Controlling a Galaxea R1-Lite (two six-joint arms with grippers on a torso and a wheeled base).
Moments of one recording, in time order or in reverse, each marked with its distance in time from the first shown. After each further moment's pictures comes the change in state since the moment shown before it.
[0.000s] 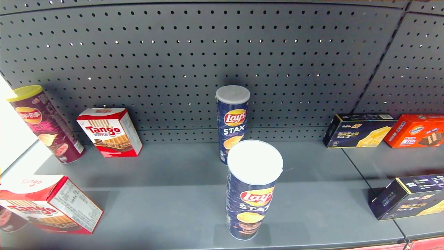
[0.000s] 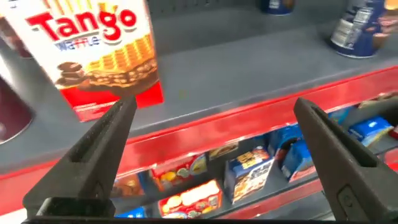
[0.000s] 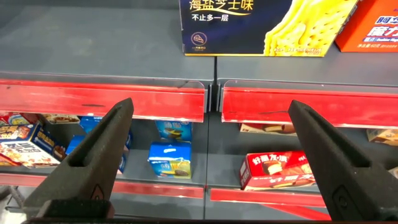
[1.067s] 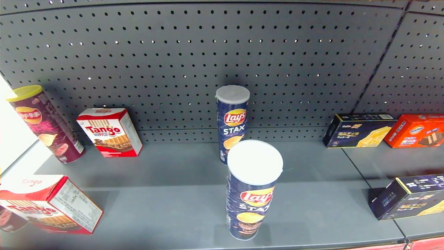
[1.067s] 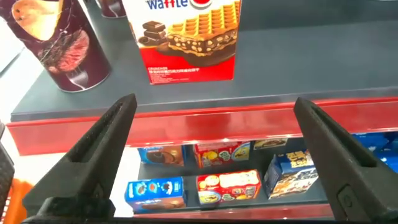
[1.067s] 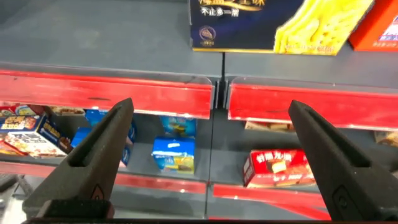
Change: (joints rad) left arm -0.004 0.001 0.001 0.056 0.292 -0.004; right arm 0.019 0.064 -0.039 0.002 0.002 0.014
